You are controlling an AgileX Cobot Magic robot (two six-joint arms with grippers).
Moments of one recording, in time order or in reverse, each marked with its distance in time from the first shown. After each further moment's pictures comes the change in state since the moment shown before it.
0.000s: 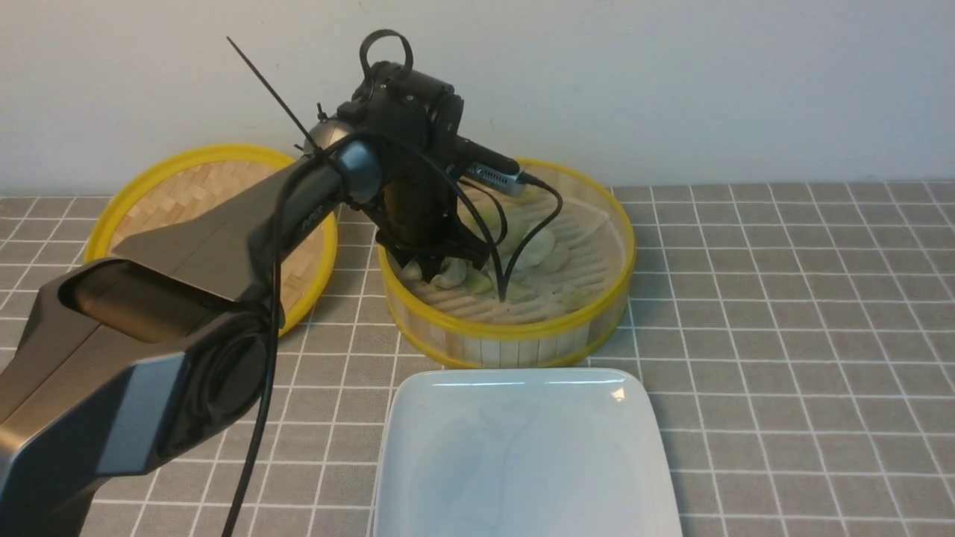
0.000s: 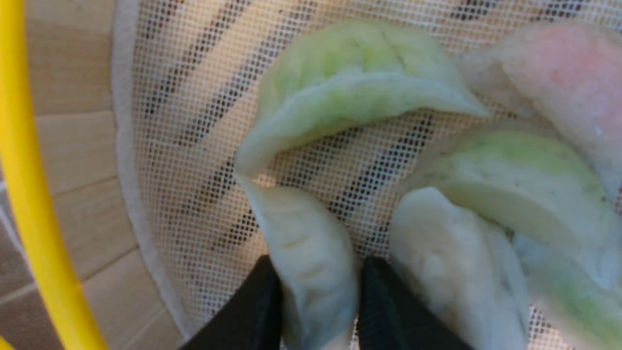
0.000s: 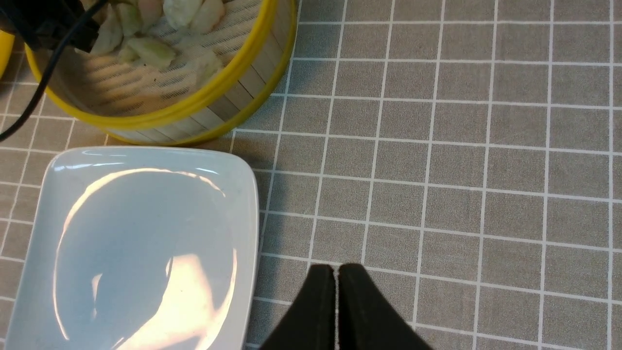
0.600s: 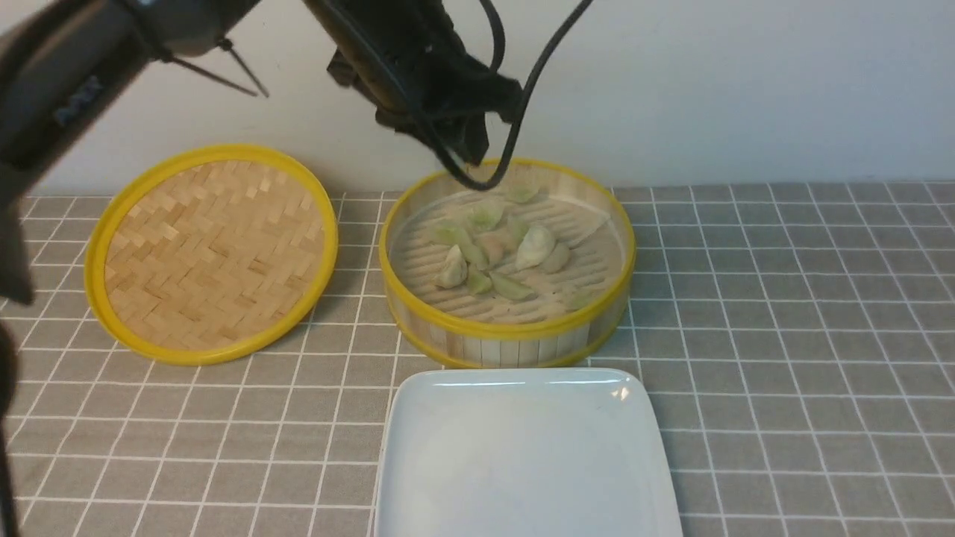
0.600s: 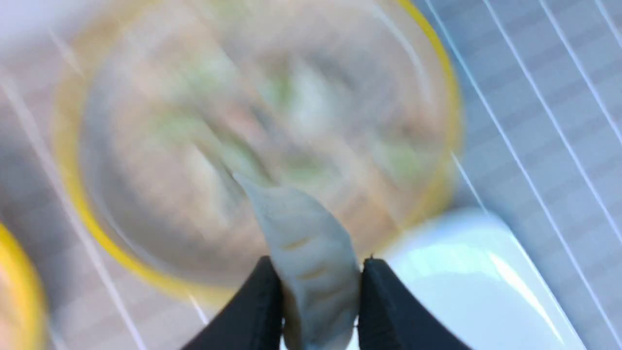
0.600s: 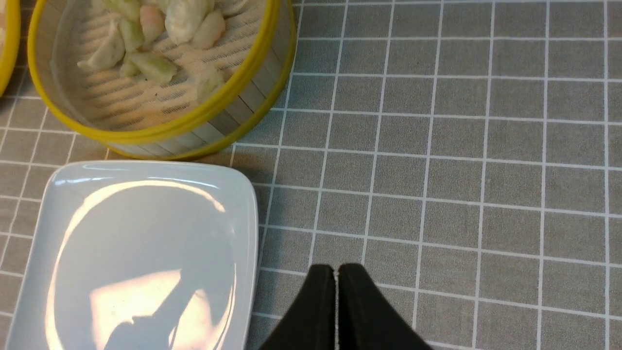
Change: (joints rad) right arm 0.000 0.000 0.000 0.000 -0.034 -0.002; left arm -0.029 -0.546 0.303 -0.351 0.018 0.058
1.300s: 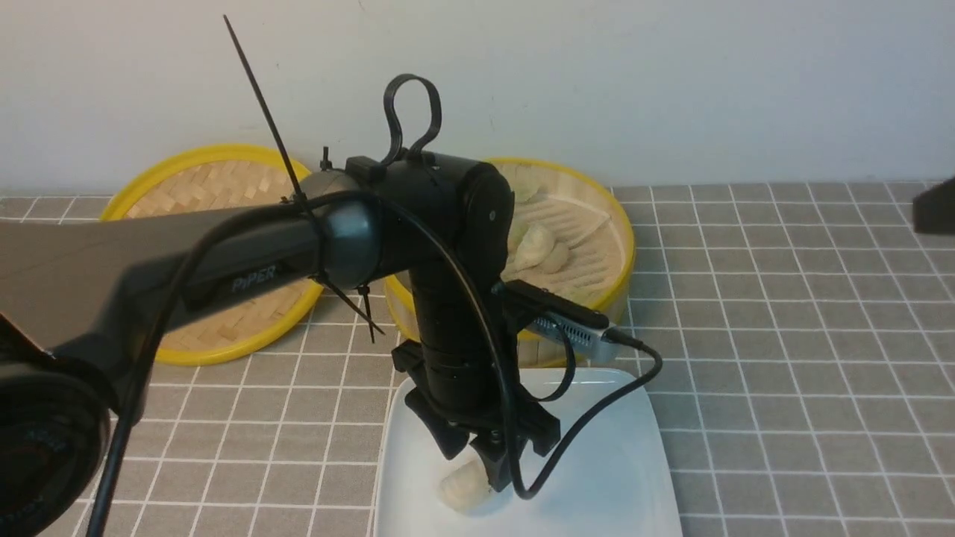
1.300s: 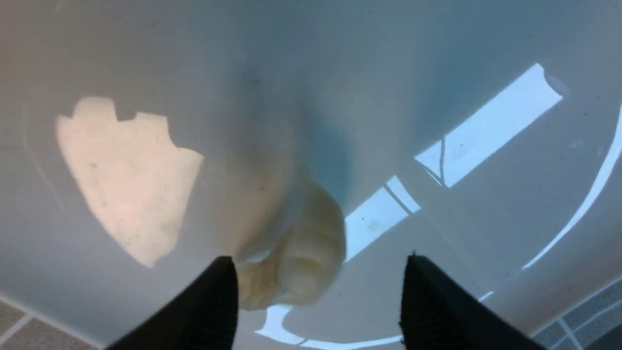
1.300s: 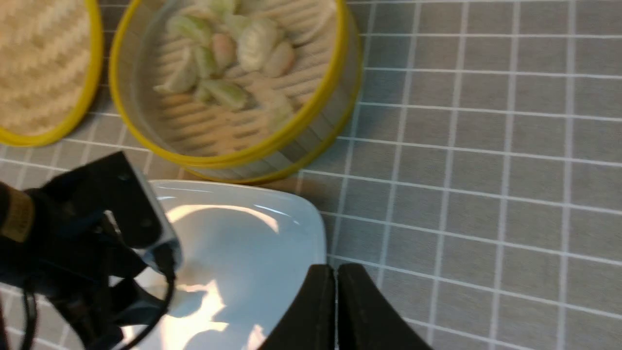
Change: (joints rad) right arm 0.000 0.100 -0.070 0.186 -0.002 -0.106; left arm -0.189 0.084 0.466 -0.001 -0.013 0.060
